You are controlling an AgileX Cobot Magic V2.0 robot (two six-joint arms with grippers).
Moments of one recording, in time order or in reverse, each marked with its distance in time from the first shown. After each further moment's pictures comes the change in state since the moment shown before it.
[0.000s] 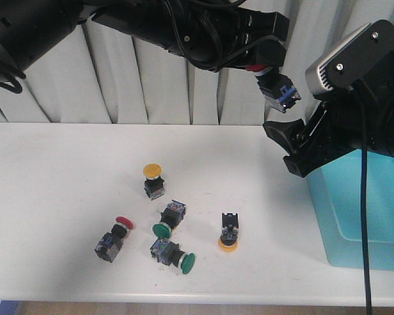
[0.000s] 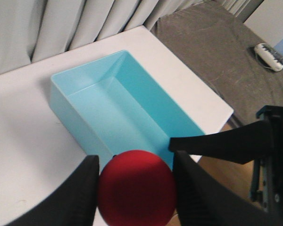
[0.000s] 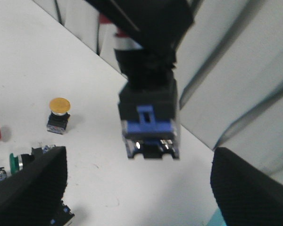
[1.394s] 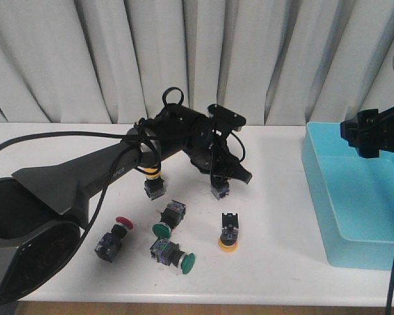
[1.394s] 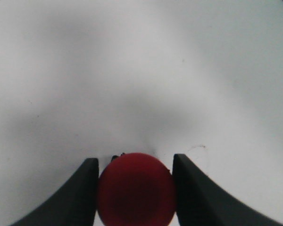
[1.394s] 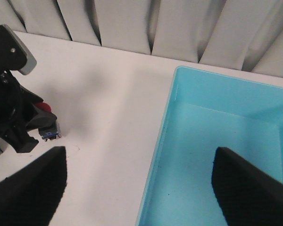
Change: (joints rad) left arm -0.009 0.538 -0.043 0.516 -0.131 -0.023; right arm -0.287 0.000 0.000 -0.237 0.169 0.554
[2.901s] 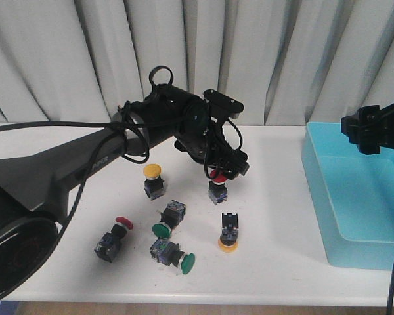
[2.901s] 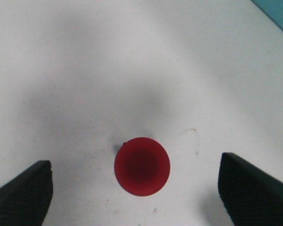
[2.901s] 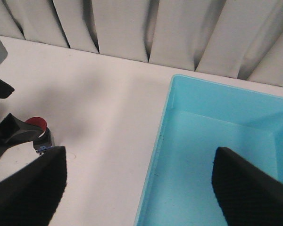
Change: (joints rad) left arm 0.000 -0.098 0.066 0.011 0.050 0.000; right arm 0.000 0.000 0.000 -0.006 -0.029 -0.003
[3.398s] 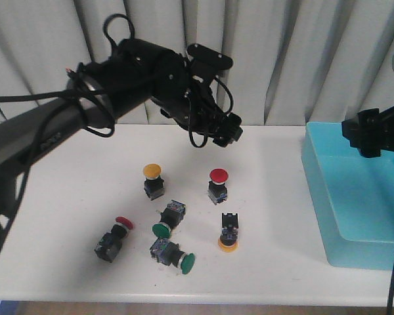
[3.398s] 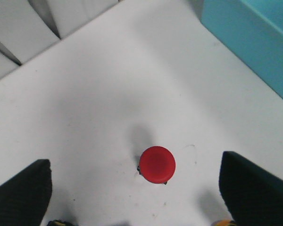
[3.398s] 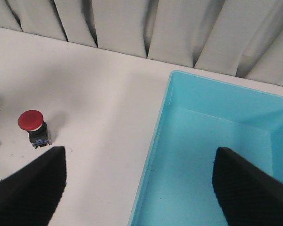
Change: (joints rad) left arm 0.022 -0.166 0.020 0.011 0.029 0.006; right arm 0.000 0.000 0.000 -0.013 0.016 -0.013
